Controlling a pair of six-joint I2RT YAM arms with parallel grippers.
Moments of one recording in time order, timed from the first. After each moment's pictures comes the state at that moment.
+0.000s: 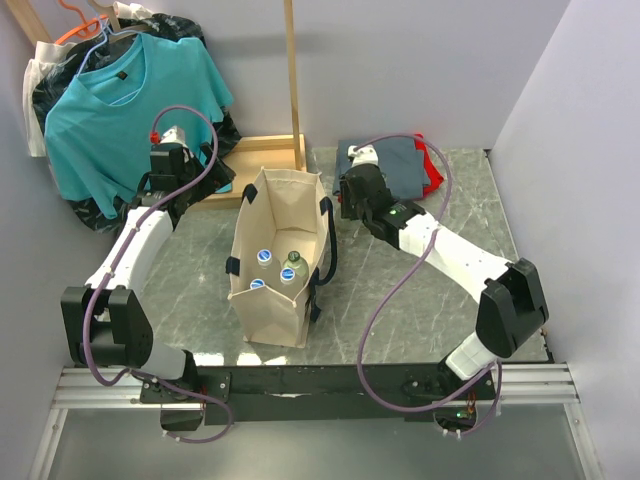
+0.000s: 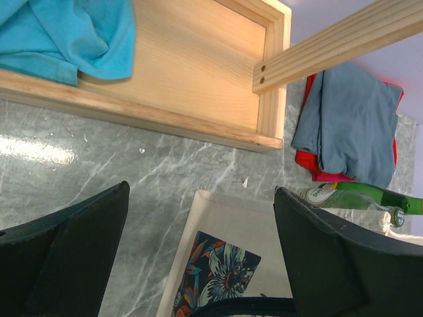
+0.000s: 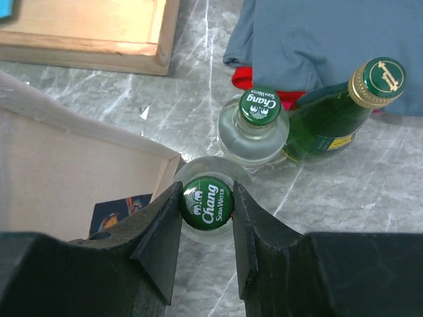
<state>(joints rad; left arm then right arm) -0.05 1.45 1.21 -0.28 0.11 -0.59 0.63 1.55 1.27 -0.28 0.35 0.28</state>
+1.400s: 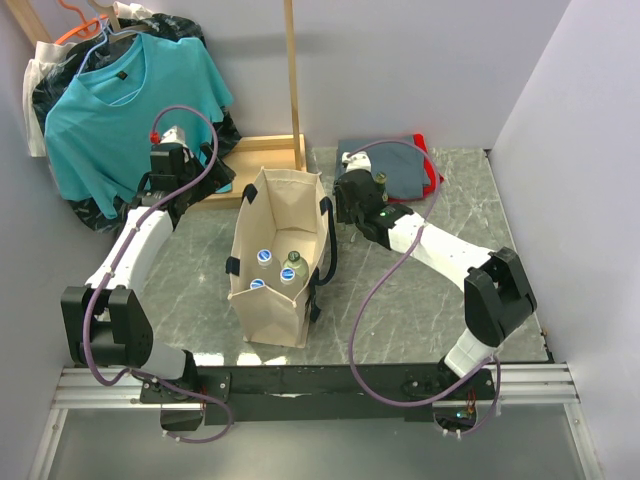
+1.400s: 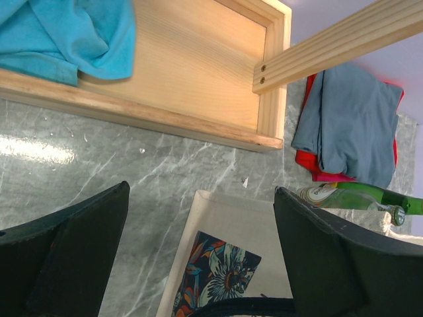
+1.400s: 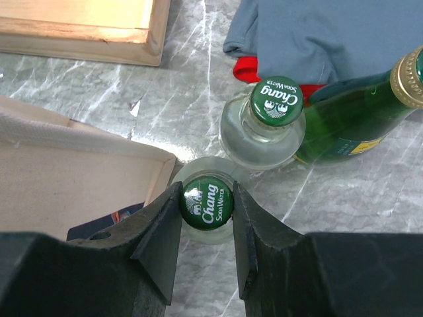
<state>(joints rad) -0.05 1.45 1.21 -0.28 0.11 -0.59 0.63 1.64 1.24 -0.21 0.35 0.29</state>
